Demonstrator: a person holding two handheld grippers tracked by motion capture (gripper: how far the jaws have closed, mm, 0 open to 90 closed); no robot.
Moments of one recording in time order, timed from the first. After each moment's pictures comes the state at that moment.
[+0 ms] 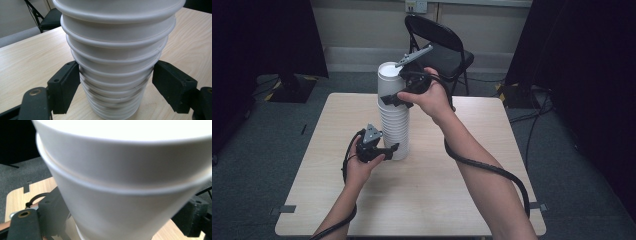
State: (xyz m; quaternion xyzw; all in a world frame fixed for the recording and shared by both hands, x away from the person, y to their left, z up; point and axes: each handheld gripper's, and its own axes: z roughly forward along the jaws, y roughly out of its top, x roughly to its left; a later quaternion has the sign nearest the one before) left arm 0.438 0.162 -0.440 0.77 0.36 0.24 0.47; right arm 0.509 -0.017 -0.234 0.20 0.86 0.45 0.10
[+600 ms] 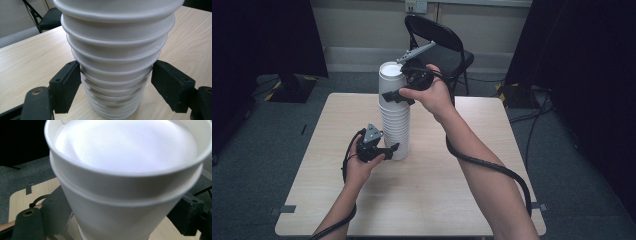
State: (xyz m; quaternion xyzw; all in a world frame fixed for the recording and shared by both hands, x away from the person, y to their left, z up) left arm 0.439 0.161 -0.440 0.78 0.35 0.24 0.46; right arm 0.509 -0.021 -0.225 0.20 0.86 0.45 0.10
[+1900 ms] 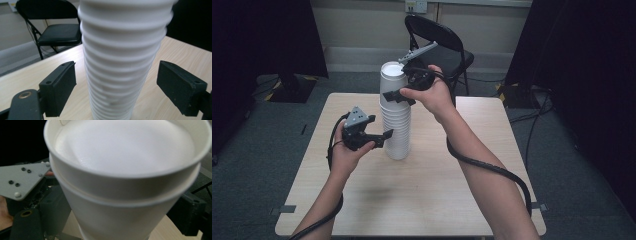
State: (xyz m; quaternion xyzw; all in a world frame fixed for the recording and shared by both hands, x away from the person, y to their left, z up) left arm 0.431 0.184 -0.355 0.75 0.33 0.23 0.52; right arm 0.507 -0.023 -0.225 0.22 0.86 0.45 0.10
